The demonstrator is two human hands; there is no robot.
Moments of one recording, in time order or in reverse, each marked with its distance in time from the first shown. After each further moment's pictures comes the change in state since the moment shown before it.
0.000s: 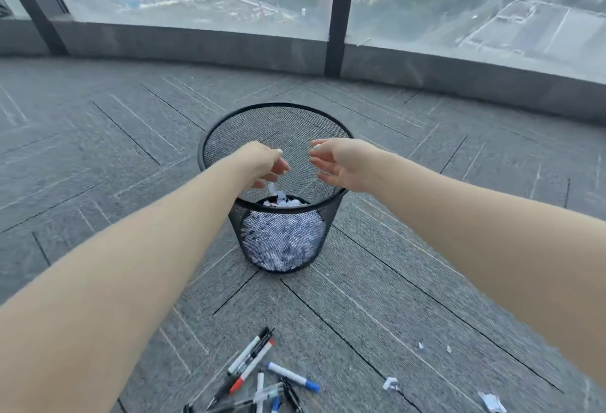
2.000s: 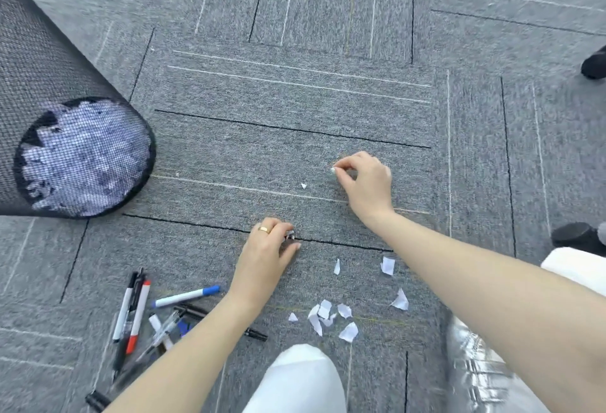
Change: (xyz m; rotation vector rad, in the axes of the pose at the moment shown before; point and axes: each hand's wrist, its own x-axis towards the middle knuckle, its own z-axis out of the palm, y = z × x) left_hand -0.101 -0.198 0.304 0.545 -0.342 0.732; right_hand -0.077 0.352 -0.200 -0.668 0.865 -0.045
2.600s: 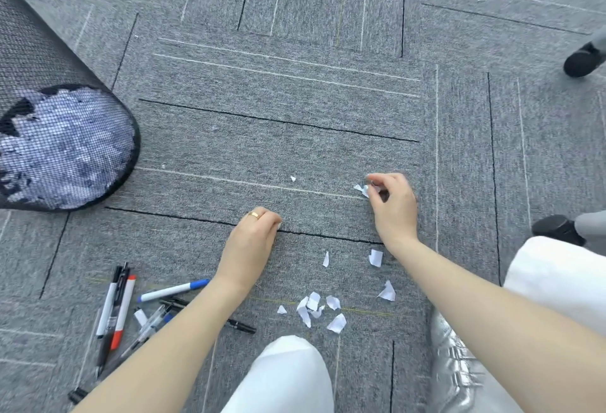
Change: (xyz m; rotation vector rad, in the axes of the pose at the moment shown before) left_hand 0.009 -0.004 -0.004 -0.028 0.004 0.043; right_hand -0.041 0.049 -0.021 0.097 0.081 0.191
